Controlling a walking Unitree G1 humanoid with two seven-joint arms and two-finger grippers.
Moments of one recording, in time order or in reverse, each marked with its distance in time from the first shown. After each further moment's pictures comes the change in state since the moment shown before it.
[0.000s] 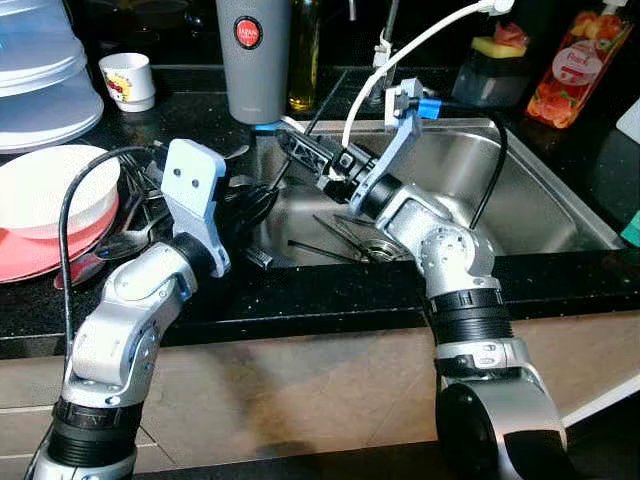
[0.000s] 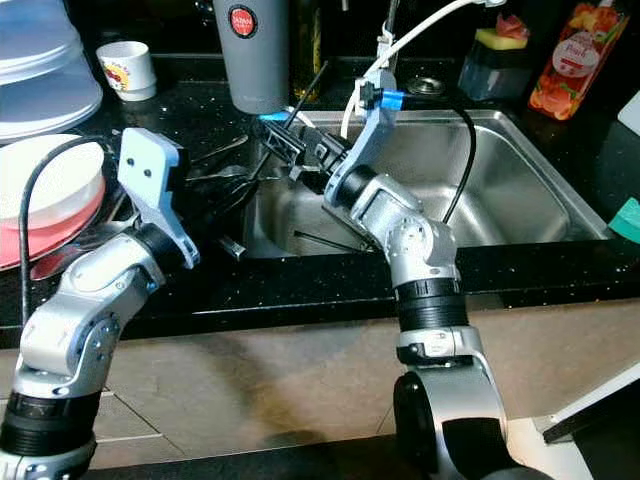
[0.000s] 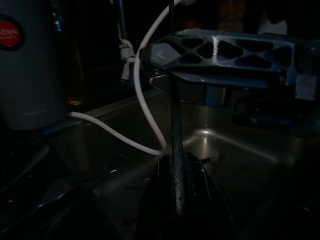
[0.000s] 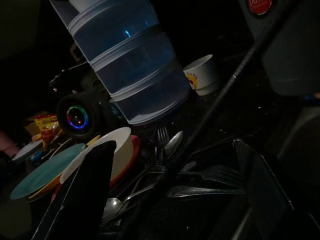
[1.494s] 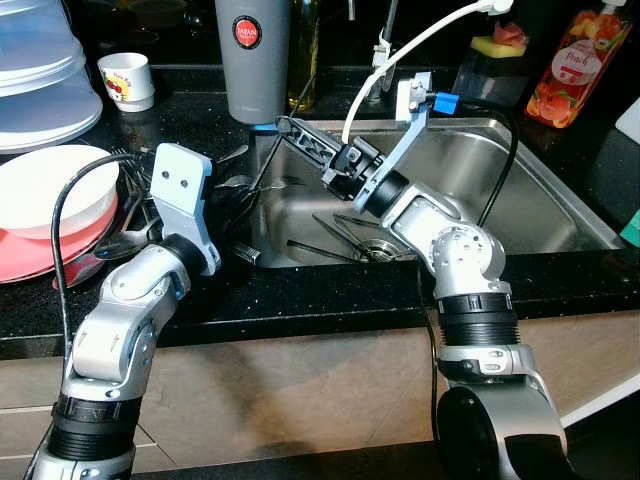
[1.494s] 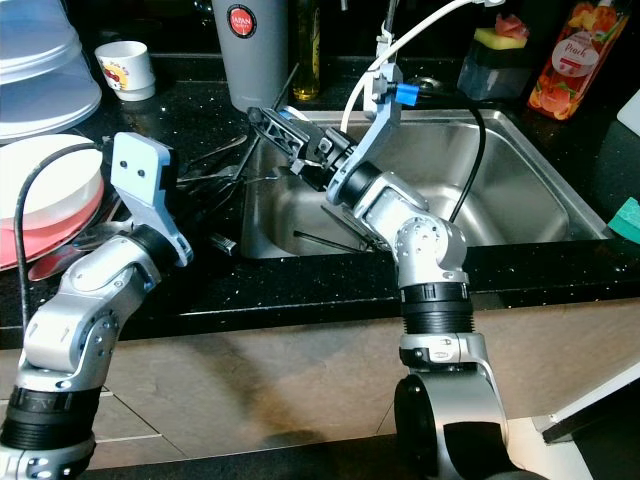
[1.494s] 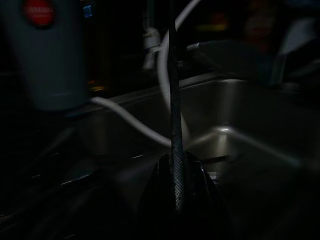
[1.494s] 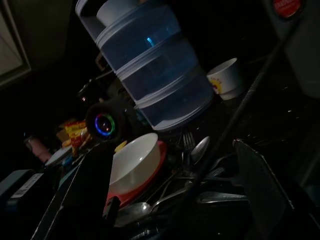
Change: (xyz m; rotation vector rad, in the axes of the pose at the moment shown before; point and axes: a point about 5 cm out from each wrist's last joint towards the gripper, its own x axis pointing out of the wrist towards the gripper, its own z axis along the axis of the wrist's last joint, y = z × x) left arm 0.001 0.009 -0.011 -0.041 0.010 0.076; right arm -0.003 0.013 0.006 0.077 -0.015 0.080
